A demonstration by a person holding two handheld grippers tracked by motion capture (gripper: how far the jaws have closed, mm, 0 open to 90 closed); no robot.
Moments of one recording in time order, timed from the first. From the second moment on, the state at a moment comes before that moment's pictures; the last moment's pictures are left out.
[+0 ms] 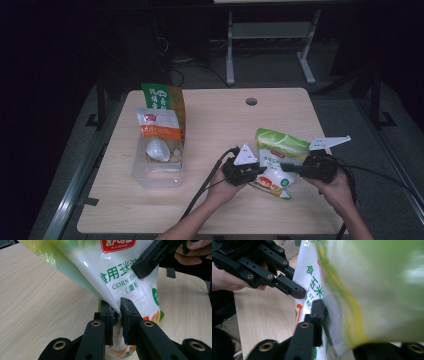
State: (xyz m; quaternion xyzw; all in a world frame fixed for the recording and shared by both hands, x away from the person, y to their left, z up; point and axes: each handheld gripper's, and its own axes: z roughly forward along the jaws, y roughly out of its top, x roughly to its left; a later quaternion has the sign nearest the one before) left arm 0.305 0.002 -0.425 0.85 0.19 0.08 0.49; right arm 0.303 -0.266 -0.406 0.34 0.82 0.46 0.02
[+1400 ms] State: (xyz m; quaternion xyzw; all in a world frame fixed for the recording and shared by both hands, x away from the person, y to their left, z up) left arm 0.254 0.083 -0.430 0.85 0.20 0.07 0.49; right arm 0.312 -0.221 -0.354 0.33 0.83 0.44 0.08
